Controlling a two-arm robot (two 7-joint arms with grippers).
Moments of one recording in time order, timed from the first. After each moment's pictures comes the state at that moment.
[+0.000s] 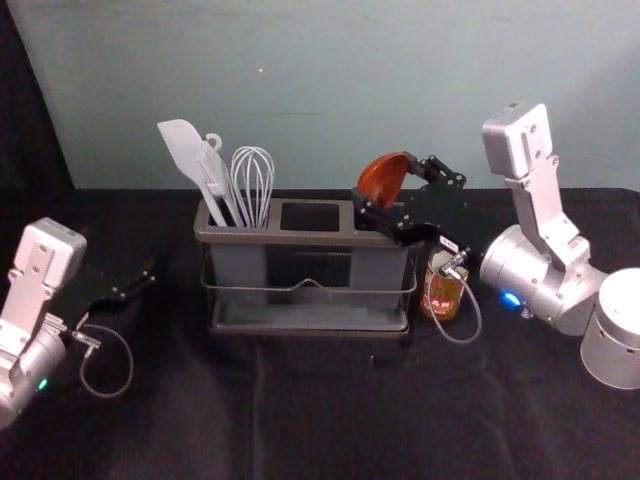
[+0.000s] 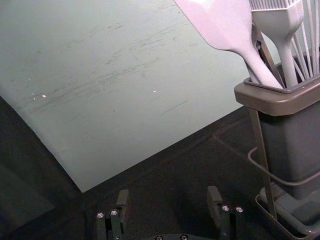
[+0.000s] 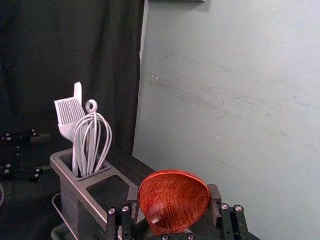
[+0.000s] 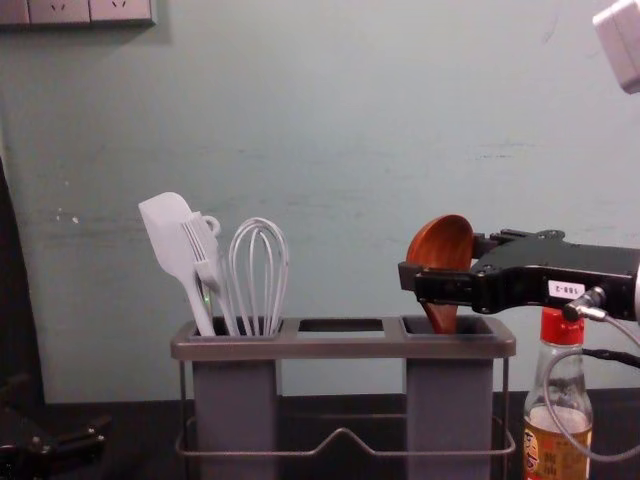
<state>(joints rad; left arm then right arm) -0.20 0.60 0.45 -1.41 -0.25 -0.12 0.03 0.31 0.37 -0.35 -1.59 0.21 0.13 0.36</state>
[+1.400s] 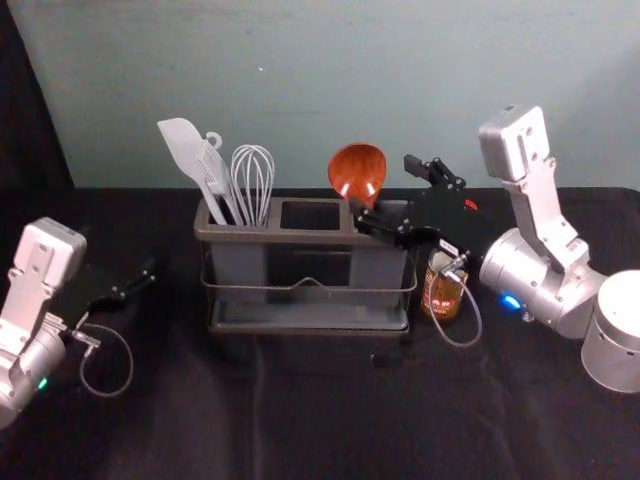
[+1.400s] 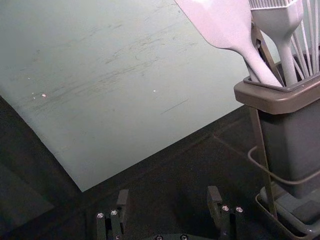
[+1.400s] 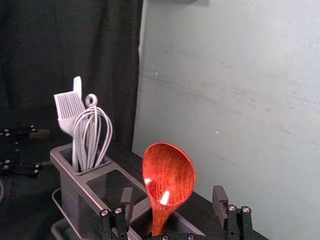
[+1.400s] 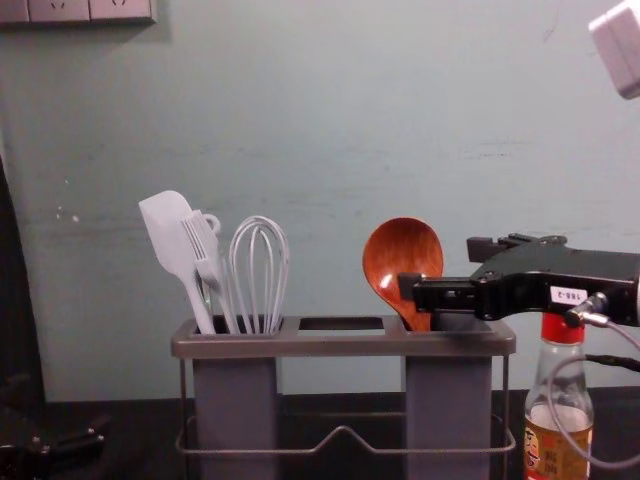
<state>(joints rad) -0.20 0.60 0.45 -1.41 -0.25 -0.12 0.03 0.31 0.37 -0.35 -1.60 0.20 0.15 0.36</state>
